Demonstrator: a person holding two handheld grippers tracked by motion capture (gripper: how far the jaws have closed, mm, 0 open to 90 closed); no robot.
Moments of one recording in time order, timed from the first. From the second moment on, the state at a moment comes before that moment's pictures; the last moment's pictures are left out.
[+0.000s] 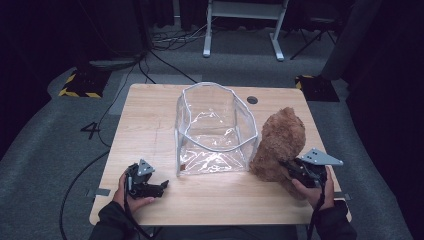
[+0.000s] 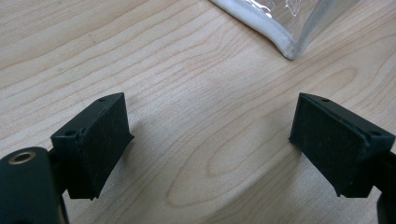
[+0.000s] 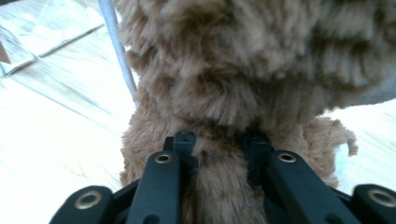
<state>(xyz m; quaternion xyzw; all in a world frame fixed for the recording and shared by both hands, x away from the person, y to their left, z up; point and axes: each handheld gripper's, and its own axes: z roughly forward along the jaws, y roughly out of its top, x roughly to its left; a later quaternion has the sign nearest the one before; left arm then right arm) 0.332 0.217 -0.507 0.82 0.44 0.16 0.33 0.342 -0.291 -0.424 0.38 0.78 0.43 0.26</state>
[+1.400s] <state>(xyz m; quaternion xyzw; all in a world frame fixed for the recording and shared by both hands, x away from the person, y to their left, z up) 0.374 0.154 -0.491 0.83 0.37 0.16 0.38 0.328 -0.337 -0.415 0.36 0.74 0.49 0.29</state>
